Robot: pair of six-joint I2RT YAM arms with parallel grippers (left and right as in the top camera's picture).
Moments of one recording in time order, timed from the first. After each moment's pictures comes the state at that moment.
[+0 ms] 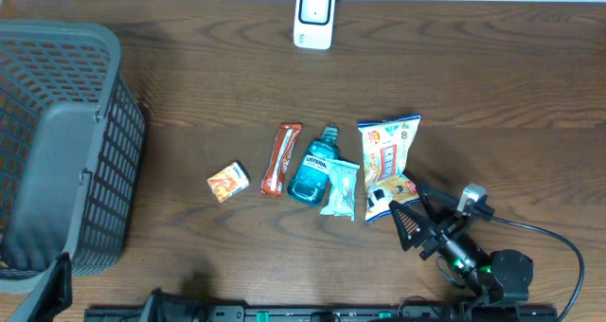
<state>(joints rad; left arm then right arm) -0.19 0.00 0.98 -0.47 0.15 -0.12 0.00 0.01 0.01 -0.04 -0.71 0.69</state>
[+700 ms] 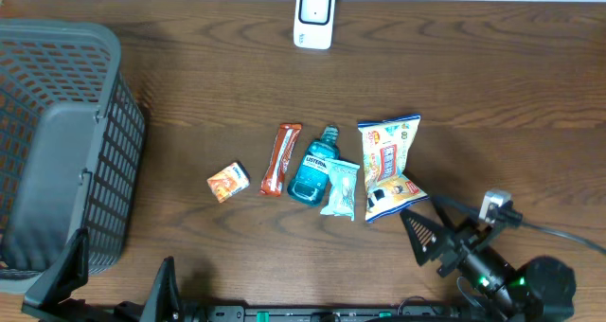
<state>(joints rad) -0.19 0.00 0.89 -0.47 0.12 -0.12 0.00 0.13 0.47 -0.56 -0.66 0.62</state>
